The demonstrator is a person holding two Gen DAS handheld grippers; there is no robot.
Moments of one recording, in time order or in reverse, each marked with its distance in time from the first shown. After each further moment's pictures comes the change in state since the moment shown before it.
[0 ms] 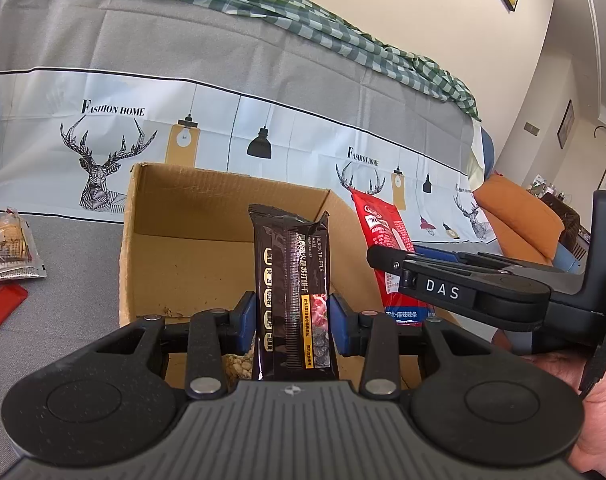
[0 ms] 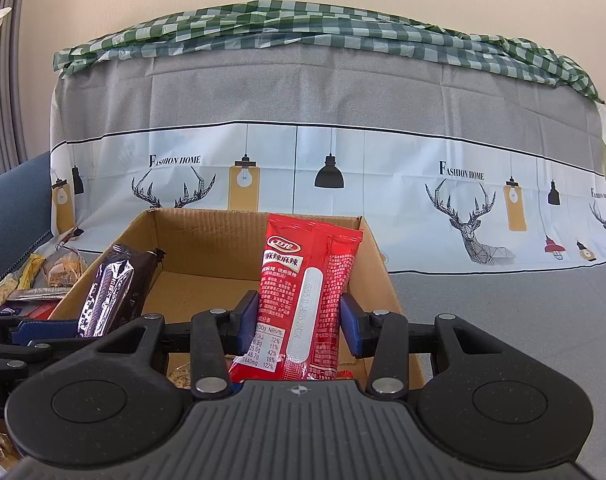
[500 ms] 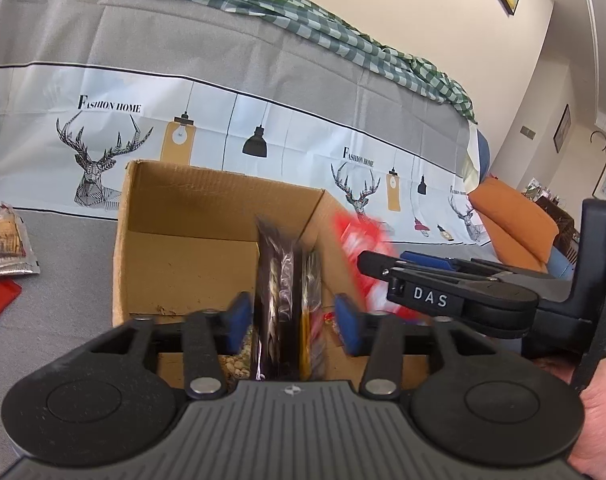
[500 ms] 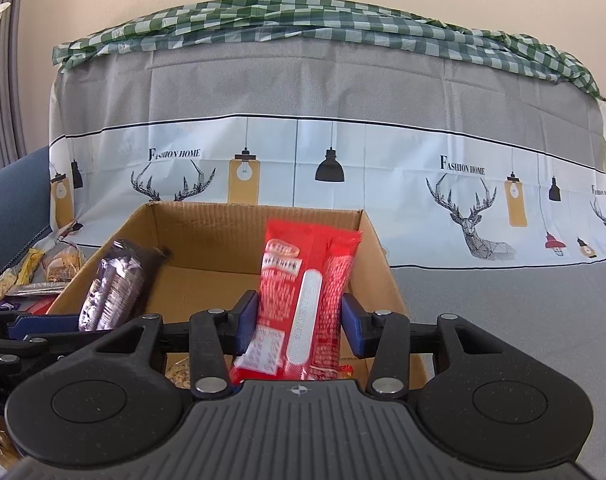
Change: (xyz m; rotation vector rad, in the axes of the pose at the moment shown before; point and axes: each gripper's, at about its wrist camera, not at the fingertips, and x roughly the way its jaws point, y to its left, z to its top) left arm -0.001 -0.001 0.002 -0.019 0.000 -0.022; right arm 0.004 0.000 0.000 -0.004 0.021 -0.008
